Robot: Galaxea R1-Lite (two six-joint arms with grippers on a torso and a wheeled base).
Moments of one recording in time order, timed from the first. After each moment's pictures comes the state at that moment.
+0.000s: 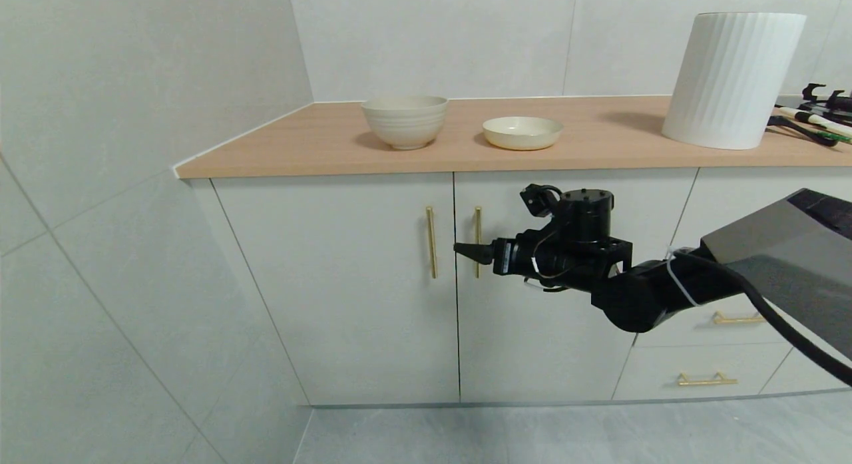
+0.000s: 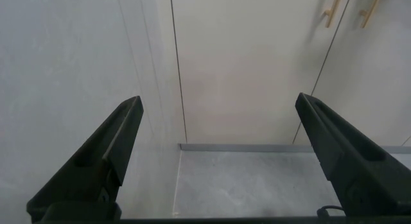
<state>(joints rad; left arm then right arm) 0.00 0.00 0.00 0.00 0.02 -0.01 0.51 2.22 -1.31 -0.76 0.33 0.36</state>
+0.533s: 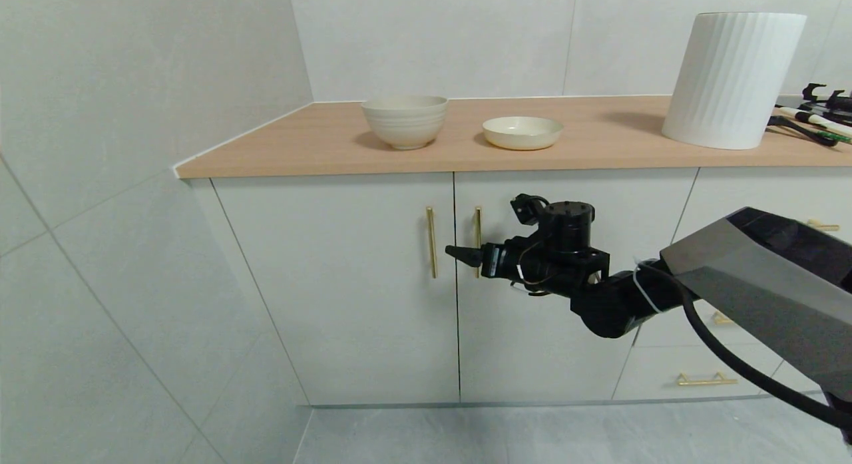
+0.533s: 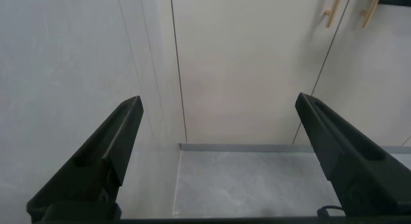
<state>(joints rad) 0.00 0.00 0.00 0.00 0.02 -0.01 0.52 2.33 -1.38 -0.82 0.33 0.40</state>
